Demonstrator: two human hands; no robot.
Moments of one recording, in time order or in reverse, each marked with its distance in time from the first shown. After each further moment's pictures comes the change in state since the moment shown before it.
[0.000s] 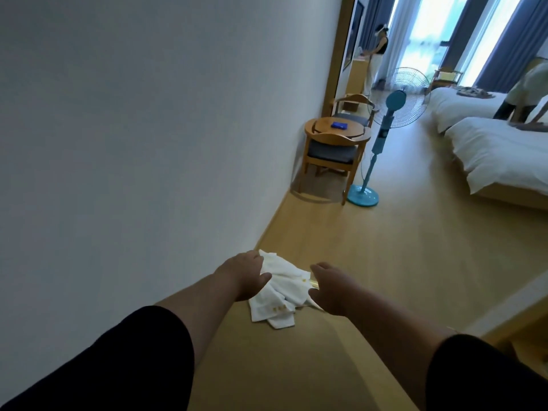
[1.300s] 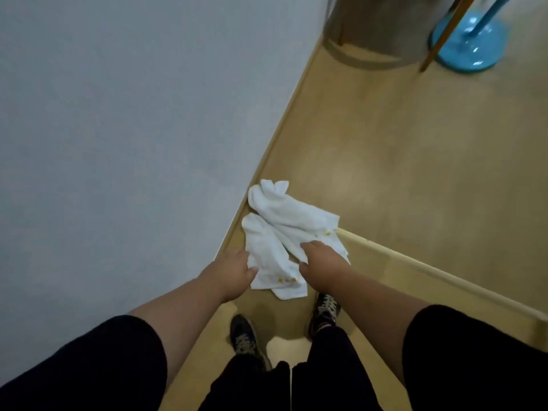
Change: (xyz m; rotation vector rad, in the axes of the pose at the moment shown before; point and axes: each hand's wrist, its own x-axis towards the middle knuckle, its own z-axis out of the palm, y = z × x) left_hand 0.566 -0.141 0.198 -0.296 -0.571 -0.338; right_hand 0.617 0.203 0.166 0.297 -0.549 0.051
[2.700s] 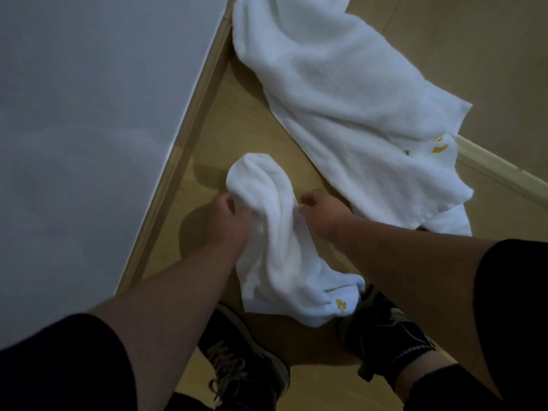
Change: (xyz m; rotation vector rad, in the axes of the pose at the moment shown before) left_hand 0.382 -0.179 0.335 -0.796 0.198 -0.556; right_hand 0.407 0.135 0.345 0.510 -0.211 0.379
